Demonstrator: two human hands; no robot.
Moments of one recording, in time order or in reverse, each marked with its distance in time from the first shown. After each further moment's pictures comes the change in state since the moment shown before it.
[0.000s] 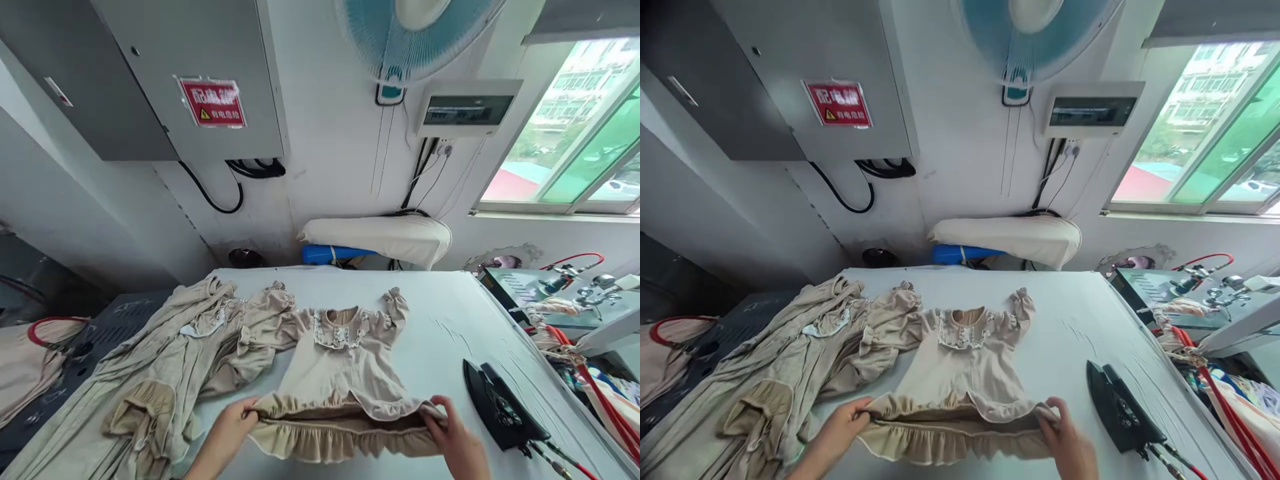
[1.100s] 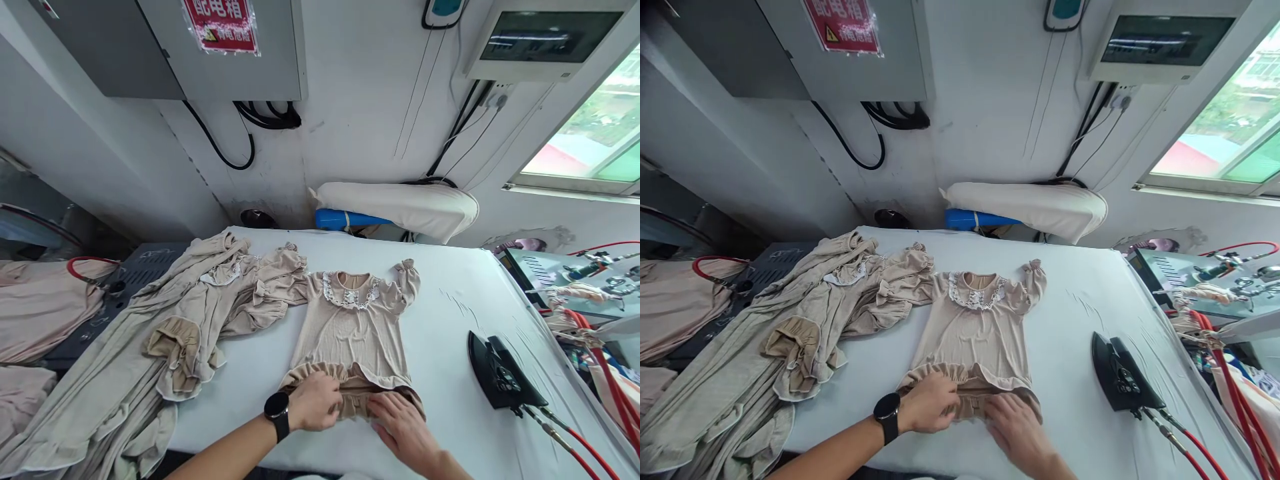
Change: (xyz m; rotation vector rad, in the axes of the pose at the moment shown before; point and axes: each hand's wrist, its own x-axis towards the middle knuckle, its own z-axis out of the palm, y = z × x) left_hand -0.012 0.000 0.169 0.711 -0.429 0.780; right_hand -0.068 -0.052 0.031 -0.133 -0.476 -0.976
